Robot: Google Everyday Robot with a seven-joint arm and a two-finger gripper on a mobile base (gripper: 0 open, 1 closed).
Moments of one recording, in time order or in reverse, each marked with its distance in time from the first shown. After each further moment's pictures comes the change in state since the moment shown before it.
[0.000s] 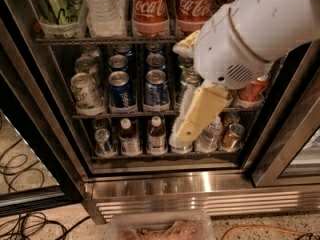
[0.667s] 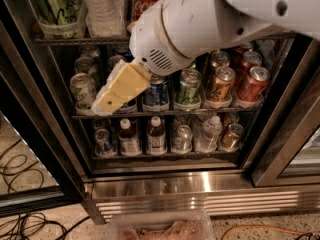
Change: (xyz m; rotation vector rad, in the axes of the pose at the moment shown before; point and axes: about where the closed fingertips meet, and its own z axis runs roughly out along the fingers) arm -0.095 -0.044 0.051 0.117 -0.264 0.136
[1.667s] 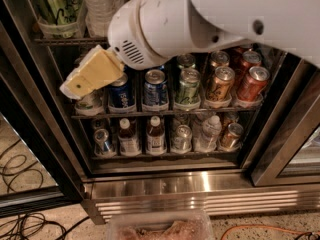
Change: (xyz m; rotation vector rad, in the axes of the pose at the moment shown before) arm -0.039 -0.010 0.013 0.121 -0.104 0.124
